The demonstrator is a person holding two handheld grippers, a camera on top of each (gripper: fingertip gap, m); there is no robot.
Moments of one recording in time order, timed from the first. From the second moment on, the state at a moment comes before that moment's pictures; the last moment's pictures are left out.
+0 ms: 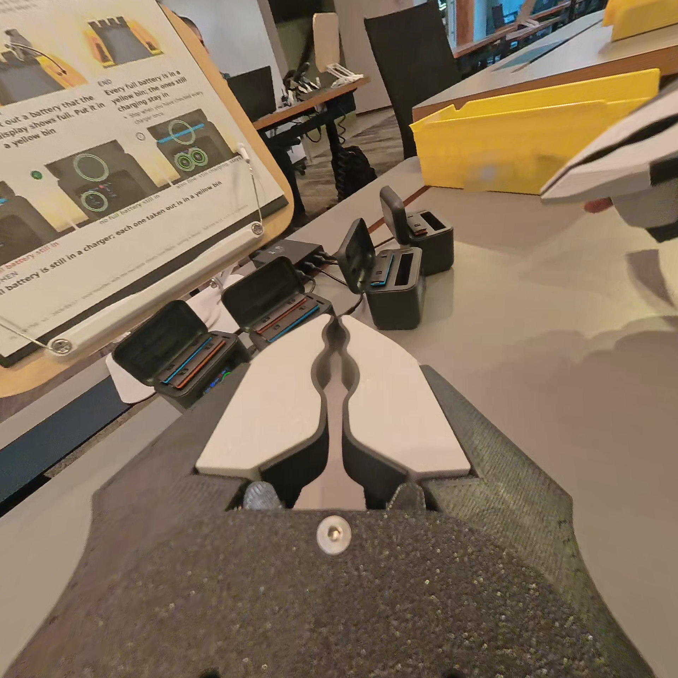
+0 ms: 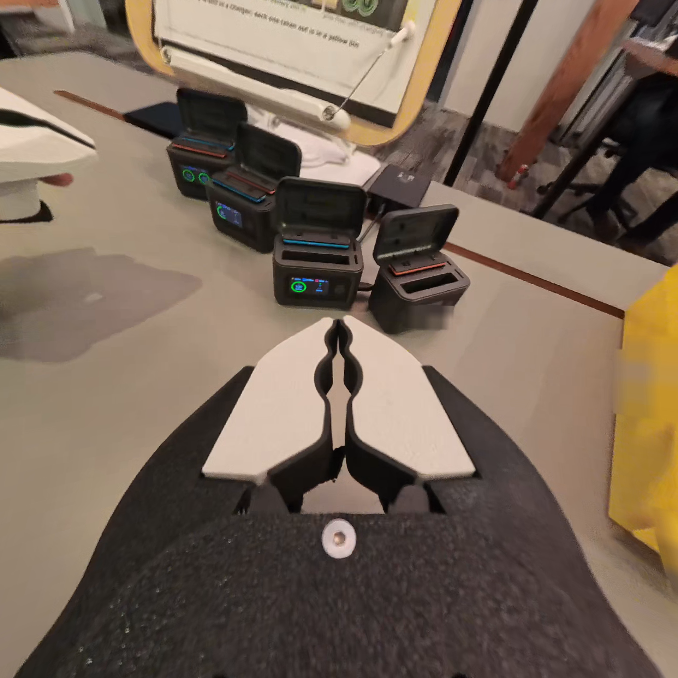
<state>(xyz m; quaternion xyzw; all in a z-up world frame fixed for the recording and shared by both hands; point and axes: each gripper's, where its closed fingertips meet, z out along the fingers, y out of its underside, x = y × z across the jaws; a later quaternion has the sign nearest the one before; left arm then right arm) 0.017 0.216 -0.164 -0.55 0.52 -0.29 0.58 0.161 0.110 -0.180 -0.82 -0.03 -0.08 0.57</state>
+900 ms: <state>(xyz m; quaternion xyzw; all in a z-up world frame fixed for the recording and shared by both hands) -0.317 0.426 -0.113 -0.72 0.59 0.07 0.36 0.153 0.103 -0.193 -0.81 -0.03 -0.03 0.59</state>
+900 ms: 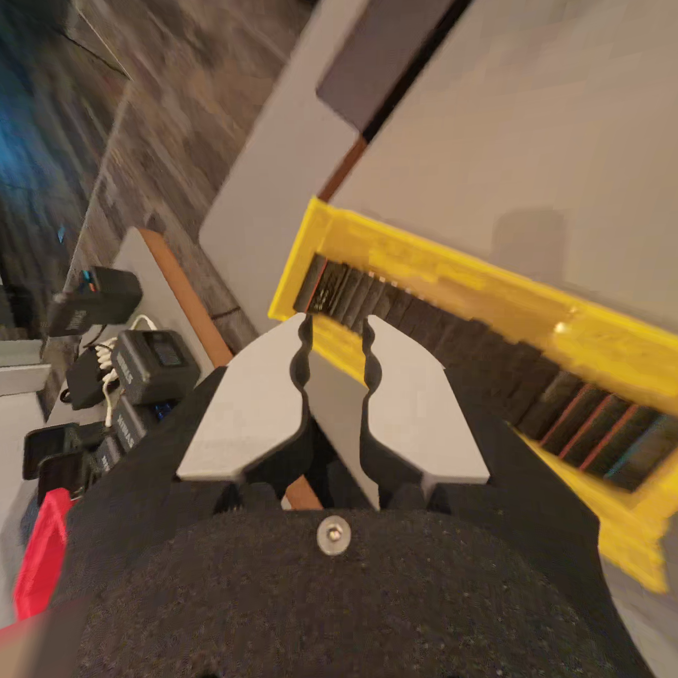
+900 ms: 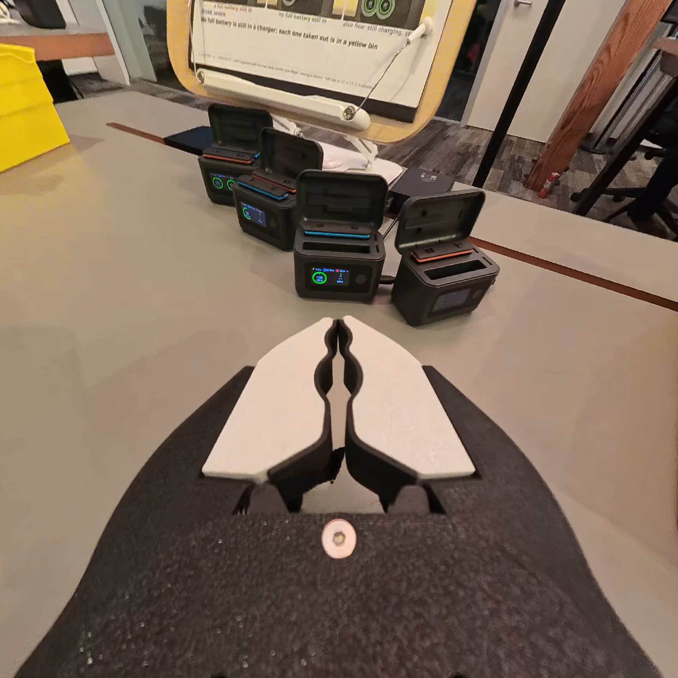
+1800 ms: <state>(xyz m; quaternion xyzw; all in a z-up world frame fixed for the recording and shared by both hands) -0.318 0.495 -0.196 -0.66 0.70 0.20 0.19 0.146 0.106 -0.215 -0.83 -0.07 -0.03 0.56</state>
